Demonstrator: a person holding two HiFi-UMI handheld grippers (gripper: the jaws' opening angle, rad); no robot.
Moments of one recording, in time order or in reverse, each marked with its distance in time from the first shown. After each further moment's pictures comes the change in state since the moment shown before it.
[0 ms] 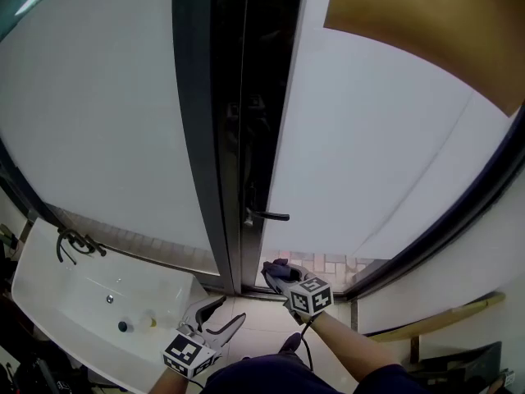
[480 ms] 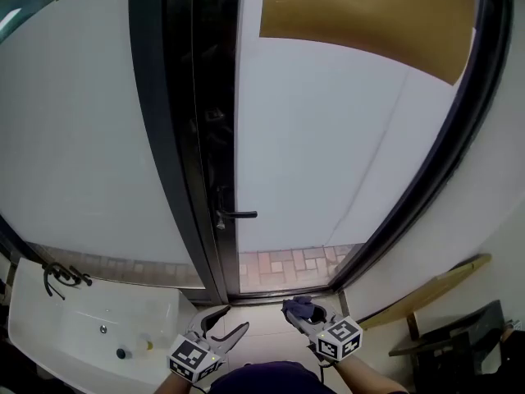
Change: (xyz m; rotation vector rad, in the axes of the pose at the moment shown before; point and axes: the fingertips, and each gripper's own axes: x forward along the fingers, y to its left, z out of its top) left arm 0.005 -0.055 -0.012 0.050 0.029 -0.218; right arm -0.177 0.060 -0.040 0.000 -0.155 -0.179
